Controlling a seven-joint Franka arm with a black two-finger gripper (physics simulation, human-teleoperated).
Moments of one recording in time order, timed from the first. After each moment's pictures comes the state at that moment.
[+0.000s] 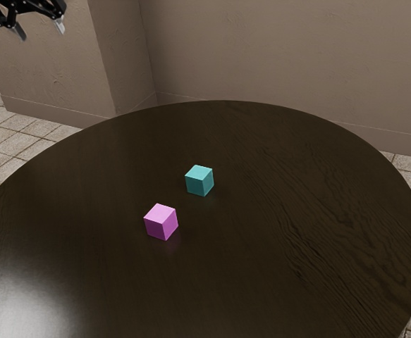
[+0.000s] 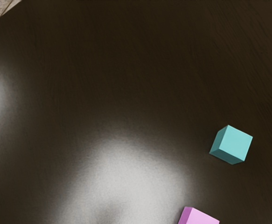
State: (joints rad) arm -0.08 0.10 0.41 -1.15 -0.08 1.55 -0.17
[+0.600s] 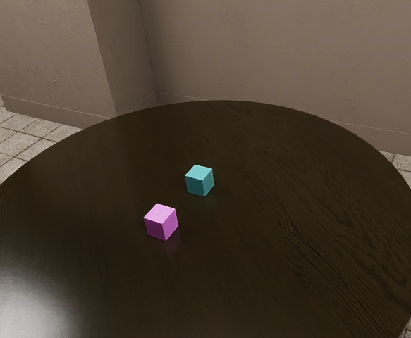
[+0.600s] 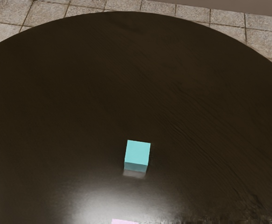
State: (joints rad) arm -0.55 0.02 0.53 -1.05 0.04 1.56 -0.19
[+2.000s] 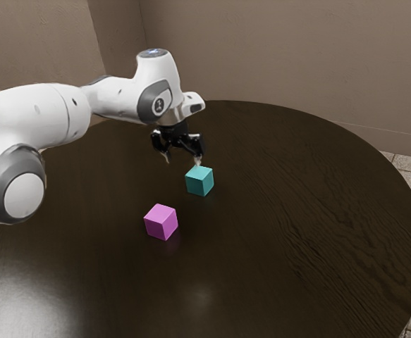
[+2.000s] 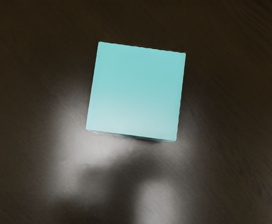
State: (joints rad) arm -0.08 0.61 0.07 -1.36 -0.06 2.08 -0.13
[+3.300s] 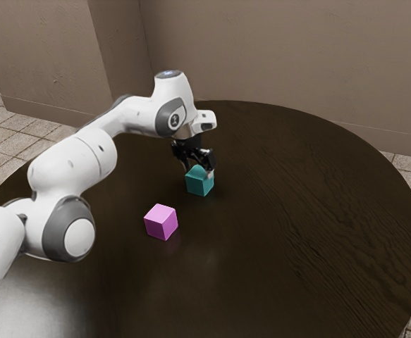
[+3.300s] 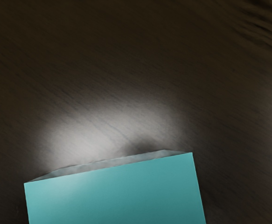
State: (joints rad) arm 0.05 1.24 -0.18 -0.47 0.09 1.82 0.16
